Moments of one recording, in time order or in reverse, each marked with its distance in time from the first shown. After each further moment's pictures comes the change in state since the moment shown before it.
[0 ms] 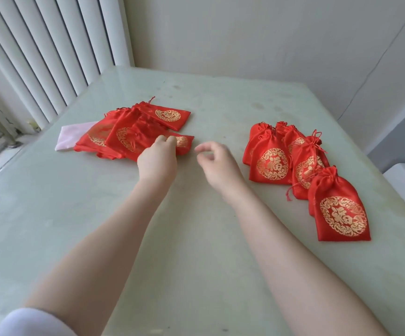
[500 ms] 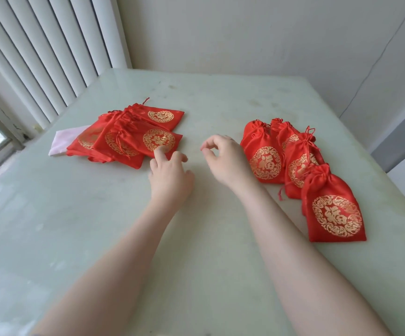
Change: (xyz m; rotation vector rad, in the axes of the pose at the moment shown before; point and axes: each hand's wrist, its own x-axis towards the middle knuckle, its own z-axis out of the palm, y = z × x) left_hand -0.034 0.036 0.013 -0.288 -0.145 -0.174; right_hand 0.009 0.006 -0.035 -0.232 0.008 -0.188
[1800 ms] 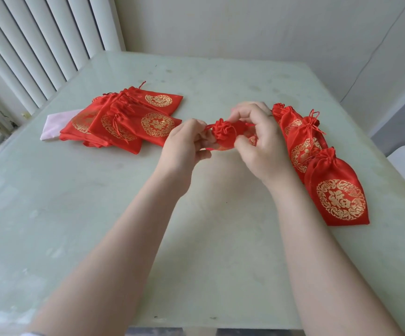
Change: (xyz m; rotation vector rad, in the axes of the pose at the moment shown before) left_hand -0.019 0.046 -0.040 -1.261 -0.291 -0.110; right_hand -0.031 0.004 -0.040 0.250 0.212 -0.265
